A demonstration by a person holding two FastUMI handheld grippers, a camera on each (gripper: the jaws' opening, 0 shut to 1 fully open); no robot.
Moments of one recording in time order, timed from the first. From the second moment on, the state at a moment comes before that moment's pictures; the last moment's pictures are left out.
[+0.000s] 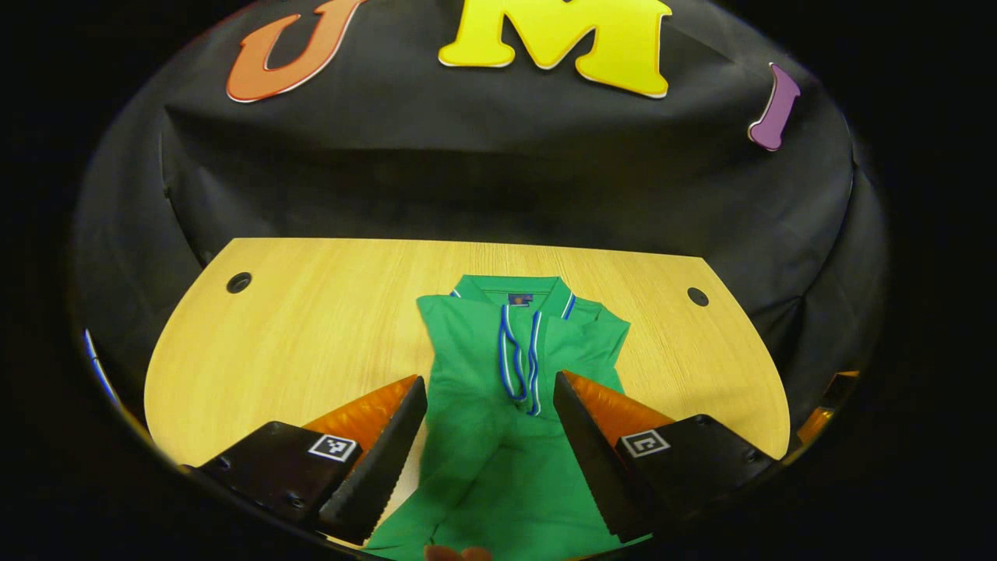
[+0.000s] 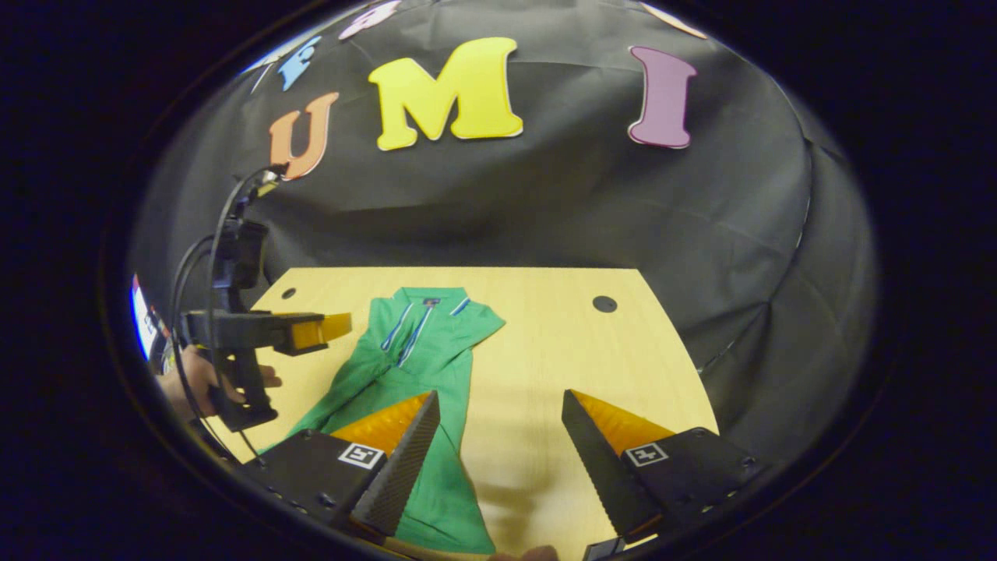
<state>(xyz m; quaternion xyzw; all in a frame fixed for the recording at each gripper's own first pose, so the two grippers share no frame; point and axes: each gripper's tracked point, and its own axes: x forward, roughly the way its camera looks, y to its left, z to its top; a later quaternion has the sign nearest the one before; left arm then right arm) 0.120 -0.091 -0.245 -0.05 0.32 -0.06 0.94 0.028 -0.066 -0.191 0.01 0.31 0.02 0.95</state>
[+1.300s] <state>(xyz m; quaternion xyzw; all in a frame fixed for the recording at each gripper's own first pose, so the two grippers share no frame) -0.155 0.045 -0.371 0.02 0.48 -0.09 0.87 -0.168 -0.057 -0.380 -0.05 0.54 0.04 0.84</state>
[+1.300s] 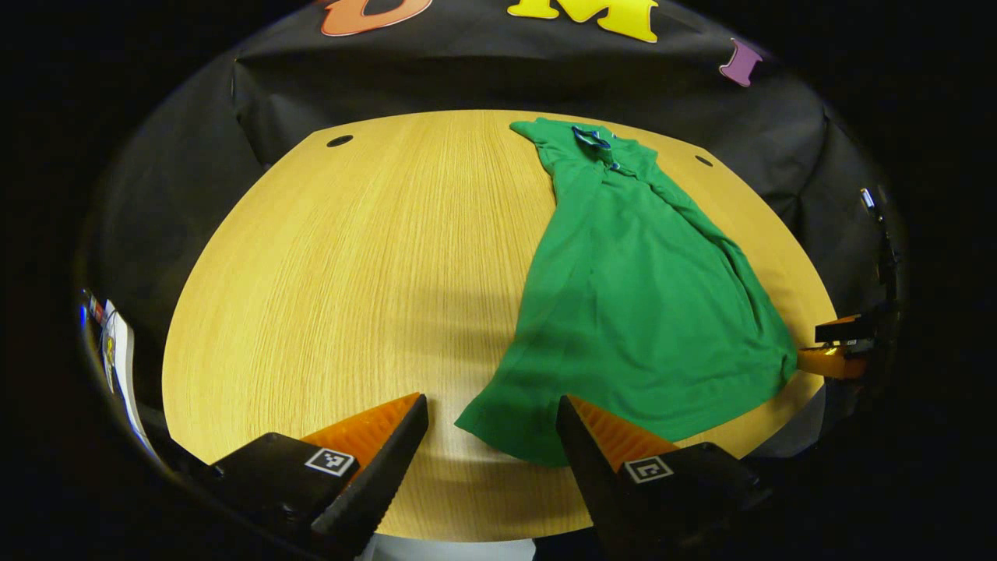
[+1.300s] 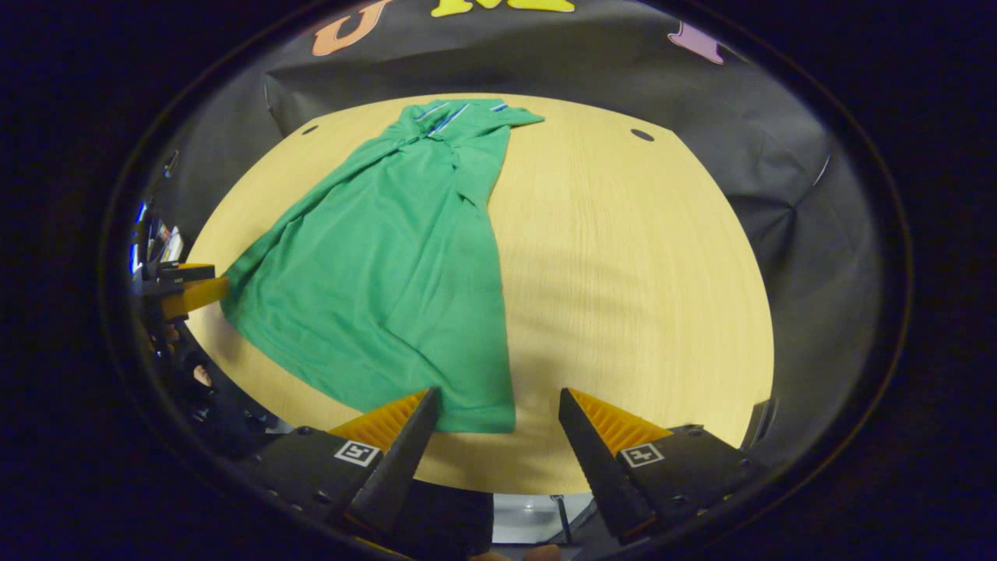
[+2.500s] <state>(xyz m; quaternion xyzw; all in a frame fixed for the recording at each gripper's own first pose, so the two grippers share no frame) -0.153 0.010 -0.352 -0.10 0.54 -0.07 0.83 -0.141 -0.047 -0.363 0.06 0.56 0.04 0.82</state>
